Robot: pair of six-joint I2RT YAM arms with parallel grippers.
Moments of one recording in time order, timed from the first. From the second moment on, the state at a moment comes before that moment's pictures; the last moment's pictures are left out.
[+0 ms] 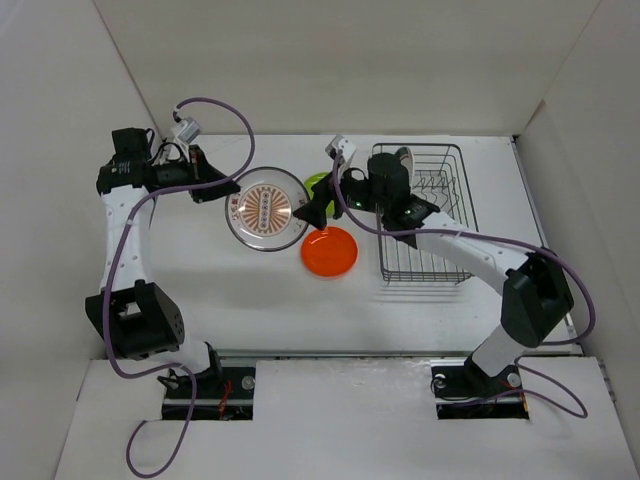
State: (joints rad) left arm 0.23 1.49 1.53 -0.96 1.27 0.47; right arm 0.68 1.61 1.26 0.19 -0.47 0.14
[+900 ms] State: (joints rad) left arm 0.23 1.34 1.28 -0.61 1.15 0.20; right arm 0.69 1.29 1.31 -0.06 0.08 0.31
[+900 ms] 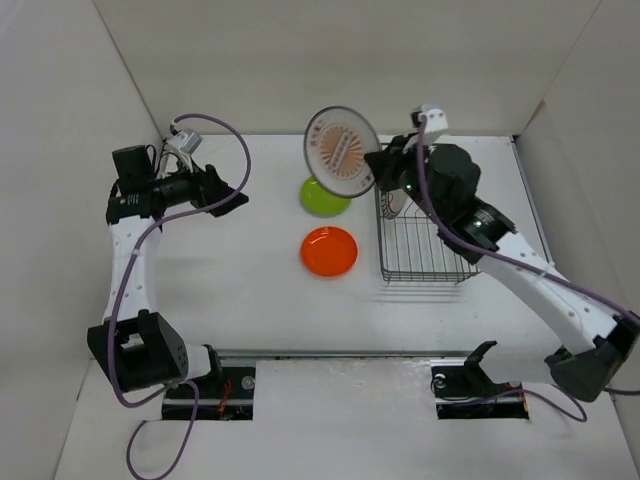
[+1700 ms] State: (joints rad) left arm 0.22 1.34 1.22 -0.40 0.84 0.05; right arm 0.18 1.27 1.31 -0.24 0.37 0.07
